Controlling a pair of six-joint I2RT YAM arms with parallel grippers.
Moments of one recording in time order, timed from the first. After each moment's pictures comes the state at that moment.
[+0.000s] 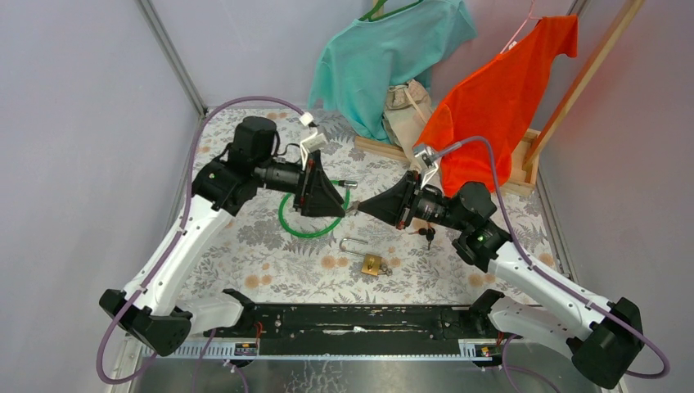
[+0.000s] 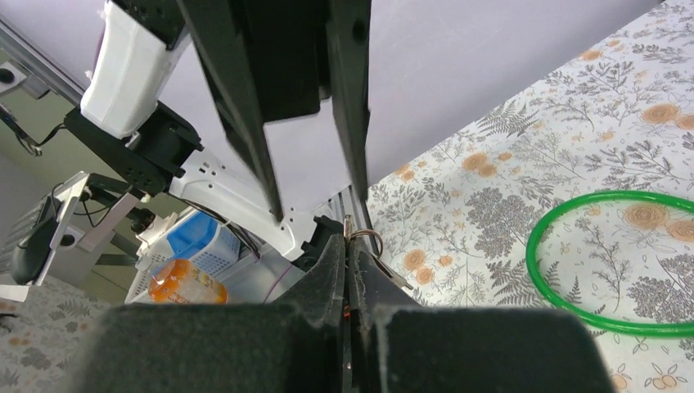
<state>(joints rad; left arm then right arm) -0.50 1.20 1.40 -0.75 1.07 -0.05 0.72 0.95 0.70 0.47 -0.58 0.71</state>
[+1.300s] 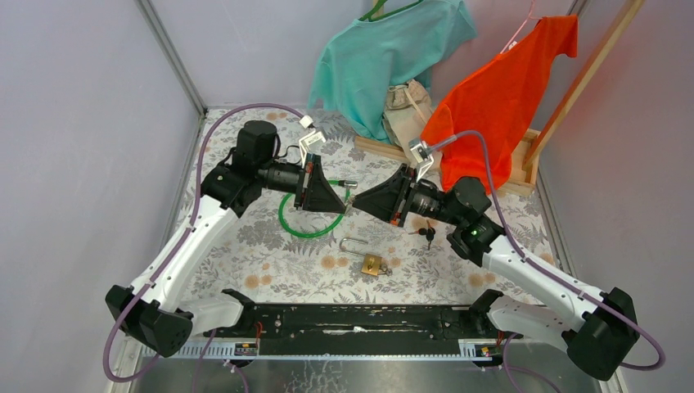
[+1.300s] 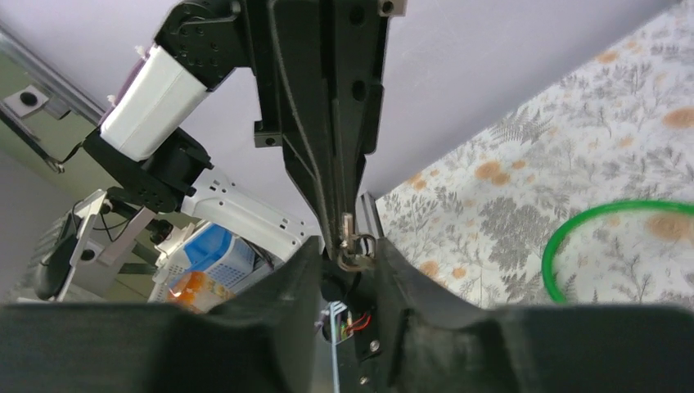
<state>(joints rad) -0.45 1.19 1.27 -0.55 1.17 -0.21 0.72 1.01 0.72 0.54 -0.59 0.78</state>
